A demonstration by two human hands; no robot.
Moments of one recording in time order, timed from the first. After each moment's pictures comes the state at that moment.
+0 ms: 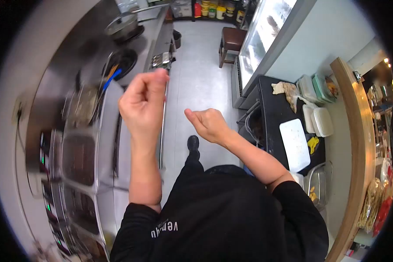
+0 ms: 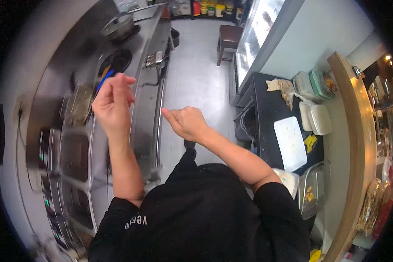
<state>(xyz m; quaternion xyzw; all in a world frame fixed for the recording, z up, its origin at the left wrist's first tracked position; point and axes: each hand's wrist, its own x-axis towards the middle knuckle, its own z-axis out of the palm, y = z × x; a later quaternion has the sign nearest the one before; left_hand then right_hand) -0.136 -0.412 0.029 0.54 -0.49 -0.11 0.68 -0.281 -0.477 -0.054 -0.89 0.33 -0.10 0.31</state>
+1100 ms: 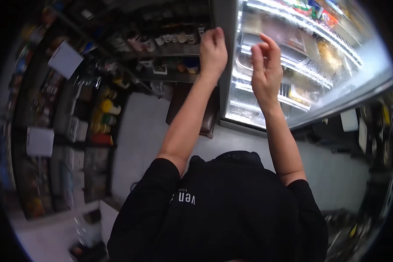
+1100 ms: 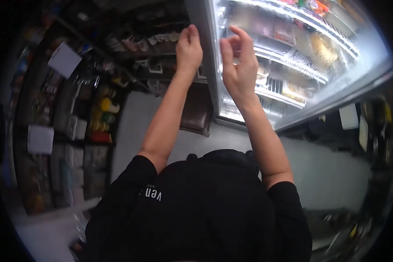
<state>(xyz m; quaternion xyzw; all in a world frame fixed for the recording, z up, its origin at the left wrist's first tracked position) -0.293 -1.567 -0.032 0.08 -0.74 -0.50 0.45 -0.275 -1.428 -0.007 -0.31 0.63 -0.67 -0.24</state>
